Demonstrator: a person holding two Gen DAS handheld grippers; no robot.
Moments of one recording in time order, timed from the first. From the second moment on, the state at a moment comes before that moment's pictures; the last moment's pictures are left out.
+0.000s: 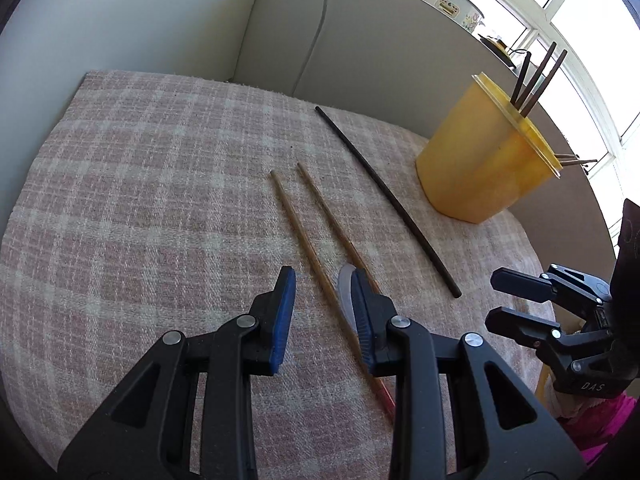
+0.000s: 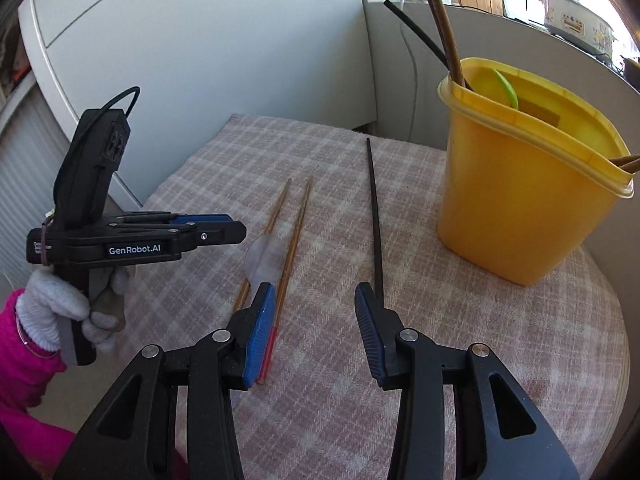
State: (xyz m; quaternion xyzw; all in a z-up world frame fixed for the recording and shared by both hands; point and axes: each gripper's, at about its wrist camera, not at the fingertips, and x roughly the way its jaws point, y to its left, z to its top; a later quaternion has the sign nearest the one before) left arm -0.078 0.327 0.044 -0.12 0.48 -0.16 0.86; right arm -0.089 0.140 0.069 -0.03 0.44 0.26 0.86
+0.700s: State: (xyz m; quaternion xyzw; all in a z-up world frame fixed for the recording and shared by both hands) left arm -0.050 0.326 0.032 -0.10 0.50 -0.17 0.85; right arm -0.082 0.197 0.012 -0.02 0.54 0.32 0.78
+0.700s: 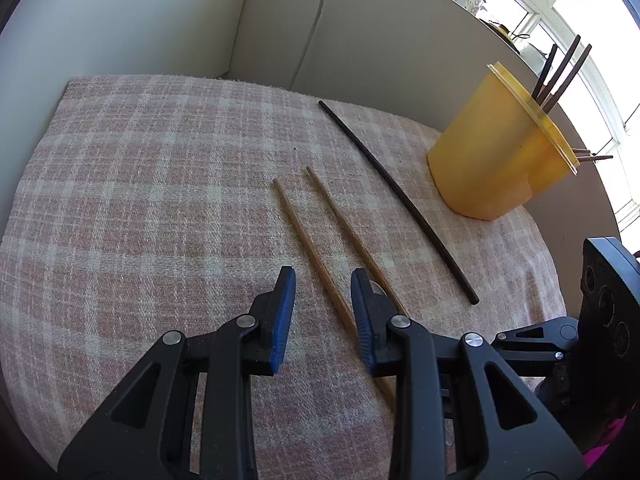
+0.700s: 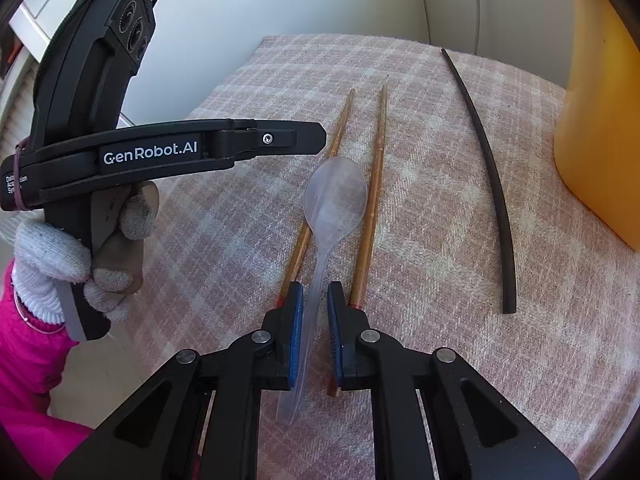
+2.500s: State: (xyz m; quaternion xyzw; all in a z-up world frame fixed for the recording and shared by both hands) left arm -0.013 0.326 0.024 -0.11 0.53 -0.16 0.83; right arm -0.054 0.197 0.019 0.00 0.57 0.29 0.77
